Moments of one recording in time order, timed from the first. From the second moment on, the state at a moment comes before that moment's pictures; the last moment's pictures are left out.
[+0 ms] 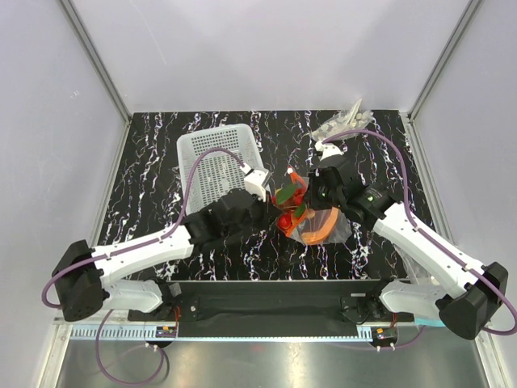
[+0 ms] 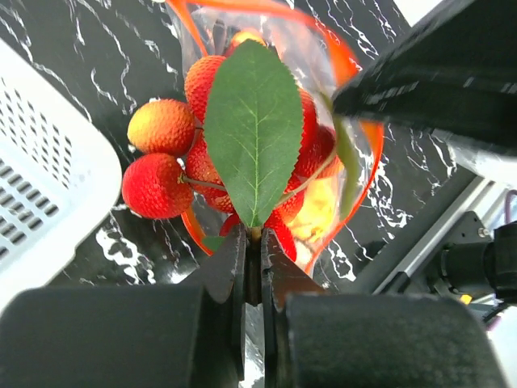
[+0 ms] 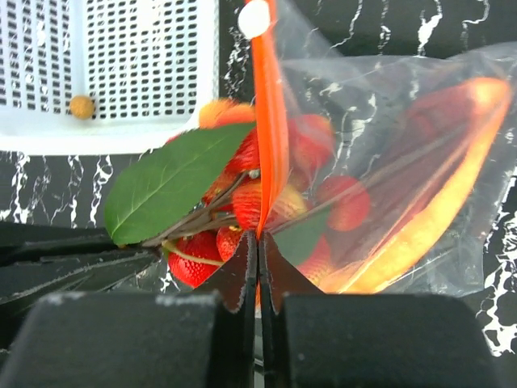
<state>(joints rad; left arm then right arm) -1.01 1.23 0.83 0.00 -0.15 -0.50 0.69 1.17 1.12 -0.66 0.14 0.49</state>
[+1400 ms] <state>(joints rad) -1.03 1.31 0.96 -0.01 0.37 -0.16 0.69 1.17 1.14 -0.64 -0.01 0.44</state>
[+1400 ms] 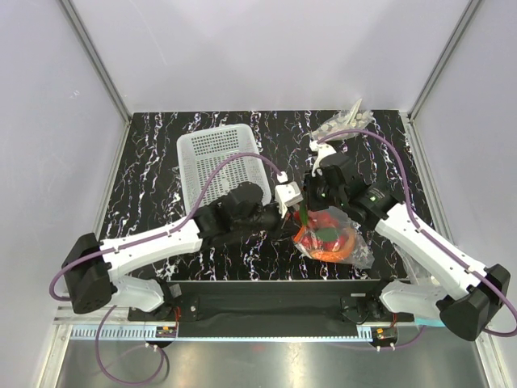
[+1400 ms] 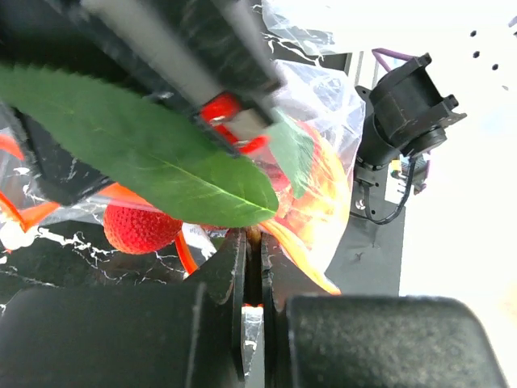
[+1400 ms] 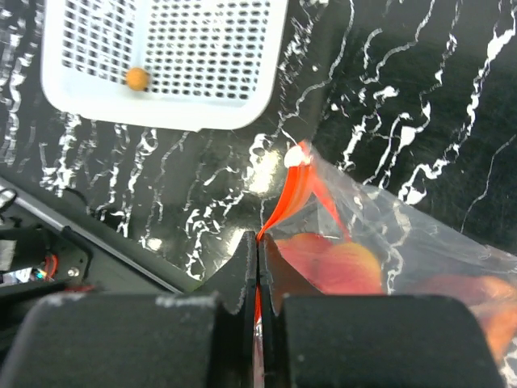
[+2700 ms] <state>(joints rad) -1.11 1.31 0.97 0.03 0.07 -0.02 0.69 1.07 1.05 -0.61 0.06 0.45</state>
